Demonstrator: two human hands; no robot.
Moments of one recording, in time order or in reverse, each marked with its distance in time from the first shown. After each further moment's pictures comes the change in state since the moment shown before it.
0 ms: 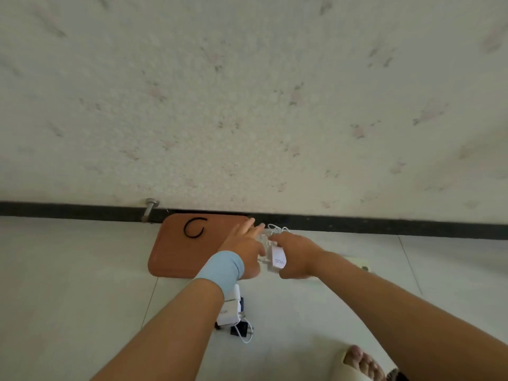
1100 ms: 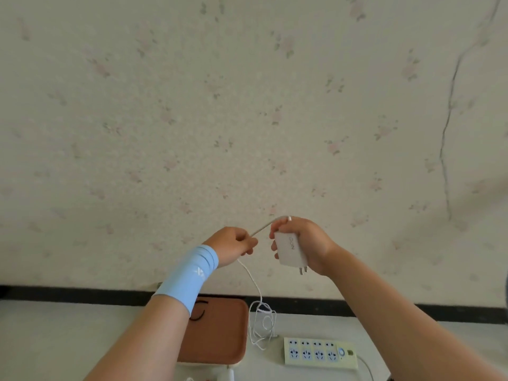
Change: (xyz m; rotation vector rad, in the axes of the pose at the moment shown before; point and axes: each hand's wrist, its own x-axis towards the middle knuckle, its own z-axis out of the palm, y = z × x) left_hand -0.121 0.035 -0.239 -0.617 0.393 -0.084; right_hand -0.158 -0.092 -0.235 1.268 0.294 -0.231
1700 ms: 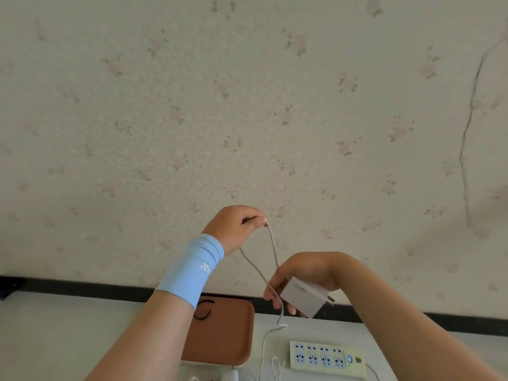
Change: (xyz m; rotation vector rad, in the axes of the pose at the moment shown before) left_hand -0.005 0.019 -0.024 -0.044 0.263 0.319; right_hand 0.002 0.008 0.001 -0.517 -0.548 0.528
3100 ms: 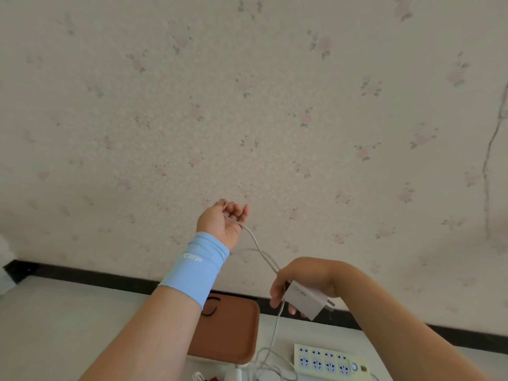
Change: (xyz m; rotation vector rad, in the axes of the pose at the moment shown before) left_hand 0.007 -0.013 -0.013 -1.734 0.545 -0.594; right_hand 0.016 -0.003 0.011 -0.004 0.080 -0.010
